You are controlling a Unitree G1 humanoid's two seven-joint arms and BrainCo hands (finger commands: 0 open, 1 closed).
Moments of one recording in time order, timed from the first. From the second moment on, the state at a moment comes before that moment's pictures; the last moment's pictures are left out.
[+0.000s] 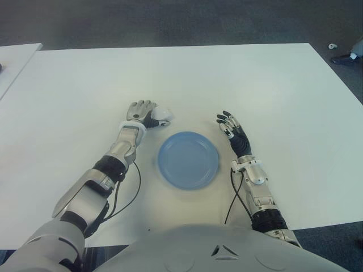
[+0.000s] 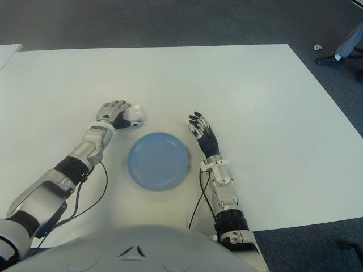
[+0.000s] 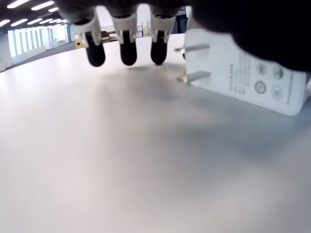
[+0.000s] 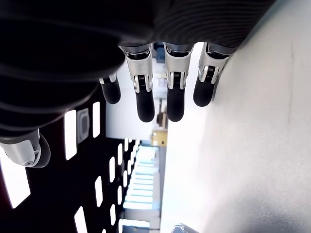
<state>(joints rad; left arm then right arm) -0.45 0.40 -0.56 0.62 0.96 0.23 0.06 0.03 -0.06 0.04 0.34 -0.02 -0.37 0.11</state>
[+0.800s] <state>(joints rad) -0.50 0.42 -0.60 0.73 0.97 0.12 0.19 0.03 -0.06 0.04 0.34 -0.02 -0.36 0.12</state>
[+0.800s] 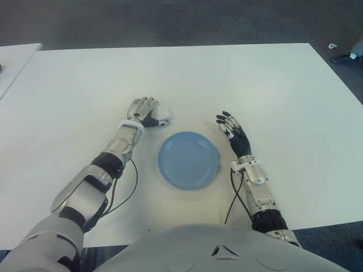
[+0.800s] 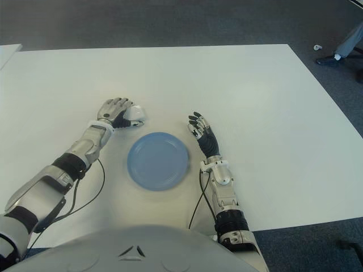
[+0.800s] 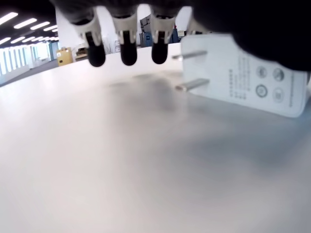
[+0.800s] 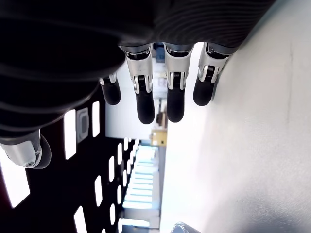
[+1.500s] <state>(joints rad) -0.52 0.44 -0.61 0.75 0.97 0.08 0.17 0.03 -0.06 0.05 0.34 -0.02 -0.36 0.12</state>
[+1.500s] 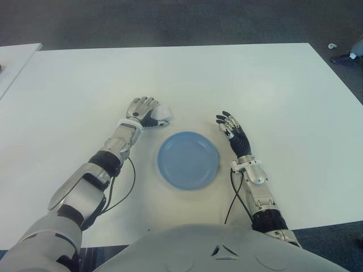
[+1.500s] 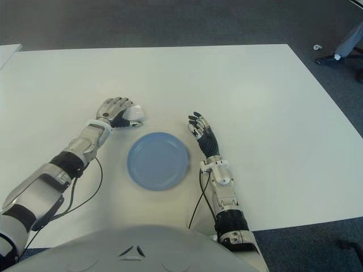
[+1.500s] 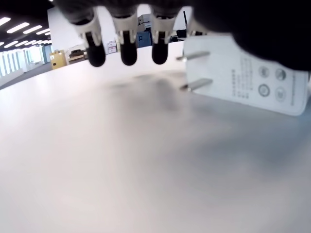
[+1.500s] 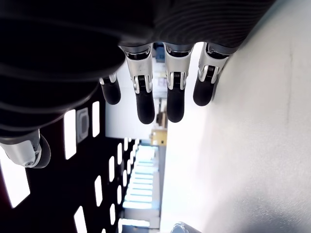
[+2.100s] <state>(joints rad) -0.53 0.44 -0.54 0.69 0.85 0.07 0.12 0.03 -0.06 0.05 0.32 -0.02 -0.35 0.11</state>
